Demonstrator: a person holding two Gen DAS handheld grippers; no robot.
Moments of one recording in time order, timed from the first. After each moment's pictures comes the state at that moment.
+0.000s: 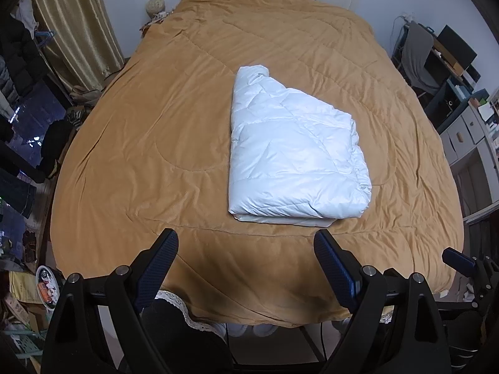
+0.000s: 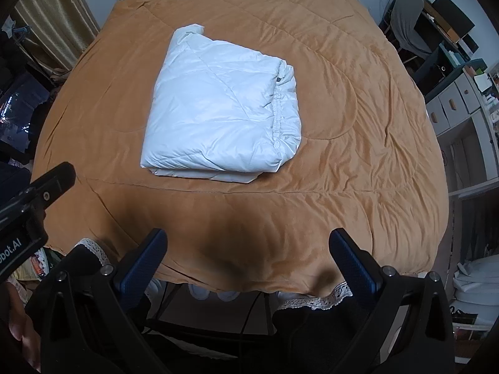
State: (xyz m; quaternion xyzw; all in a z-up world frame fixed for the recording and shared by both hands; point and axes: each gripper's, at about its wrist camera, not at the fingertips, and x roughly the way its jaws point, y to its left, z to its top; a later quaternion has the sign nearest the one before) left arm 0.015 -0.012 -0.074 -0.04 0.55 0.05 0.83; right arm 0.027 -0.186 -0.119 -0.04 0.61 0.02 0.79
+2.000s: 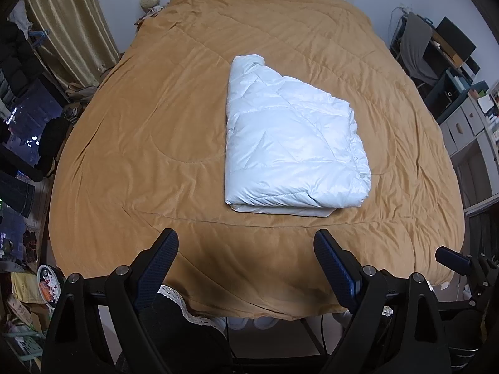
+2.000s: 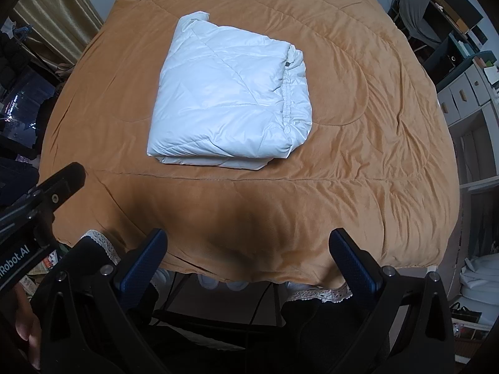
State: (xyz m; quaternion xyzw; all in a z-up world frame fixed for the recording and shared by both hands) left arm 0.017 -0.016 -0.083 -0.04 0.57 0.04 0.82; right arm 0.028 -0.185 -0.131 -0.03 0.64 0.03 0.77
